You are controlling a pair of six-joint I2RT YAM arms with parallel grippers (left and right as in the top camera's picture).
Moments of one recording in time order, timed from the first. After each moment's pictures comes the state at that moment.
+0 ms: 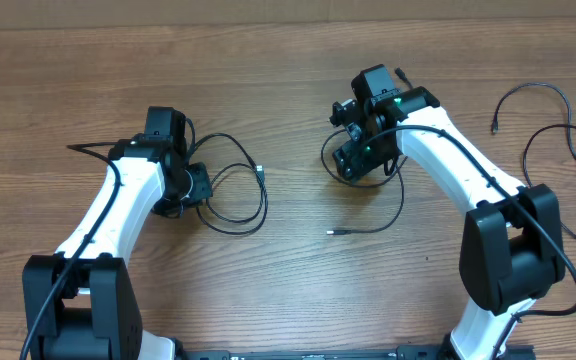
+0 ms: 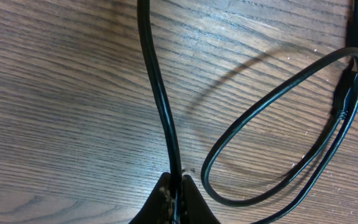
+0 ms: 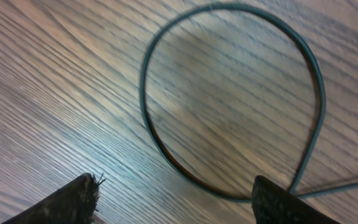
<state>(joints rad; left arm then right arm) -0.06 1.65 1.10 -0.88 0.07 -0.36 0.35 1.93 1.50 -0.95 -0.12 -0.26</state>
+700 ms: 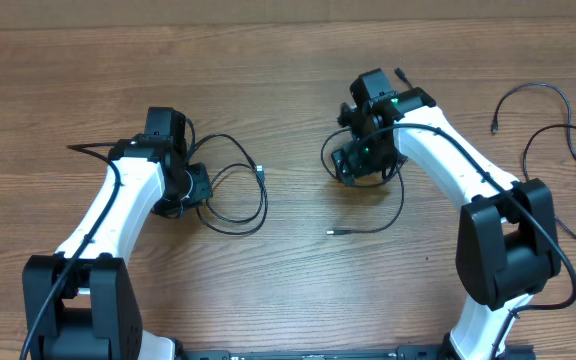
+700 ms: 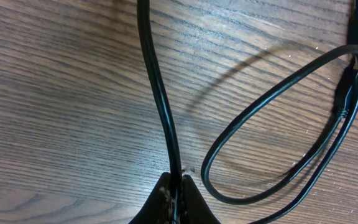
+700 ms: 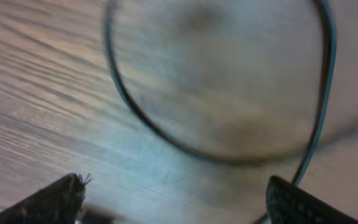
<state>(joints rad) -0.06 1.65 1.10 -0.88 0.07 -0.36 0.35 1.96 1.49 -1.03 -0.08 0.04</state>
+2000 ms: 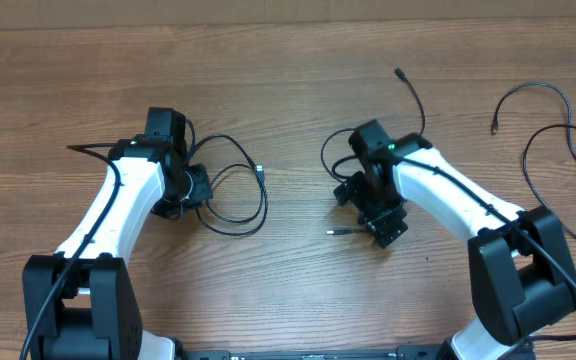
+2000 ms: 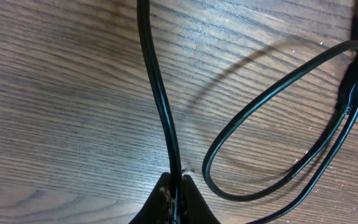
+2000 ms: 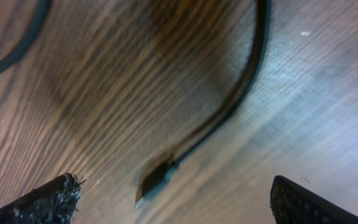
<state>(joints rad) -0.06 1.65 1.10 -0.89 0.07 -0.36 0.43 1.79 1.15 -0.96 -0.19 1.32</state>
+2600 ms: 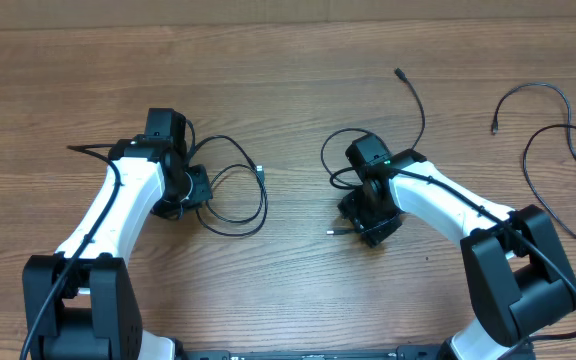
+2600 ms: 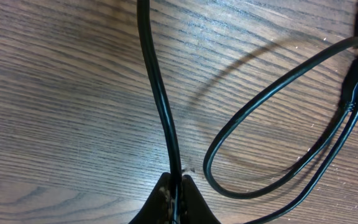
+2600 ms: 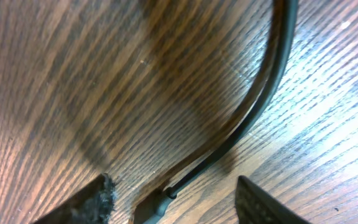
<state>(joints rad) -0.06 1.65 1.10 -0.90 0.07 -0.36 0.45 1.79 1.05 -0.84 -0.19 1.37</state>
